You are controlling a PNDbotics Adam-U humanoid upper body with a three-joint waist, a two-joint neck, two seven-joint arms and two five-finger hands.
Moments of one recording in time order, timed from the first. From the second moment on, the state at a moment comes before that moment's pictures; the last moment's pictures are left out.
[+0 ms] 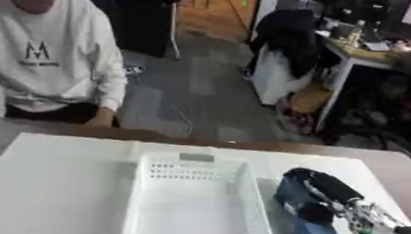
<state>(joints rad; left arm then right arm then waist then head) -0.84 0.18 -0.04 -1.99 -0.11 -0.26 0.01 -0.24 -0.87 0.03 -1.34 0.64 0.00 0.01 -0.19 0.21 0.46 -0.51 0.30</state>
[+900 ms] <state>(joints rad) -0.83 0.18 -0.04 -1.99 -0.12 -0.27 0.02 -0.22 -0.85 0.00 -1.30 0.53 -0.06 -0.02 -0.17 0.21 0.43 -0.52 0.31</state>
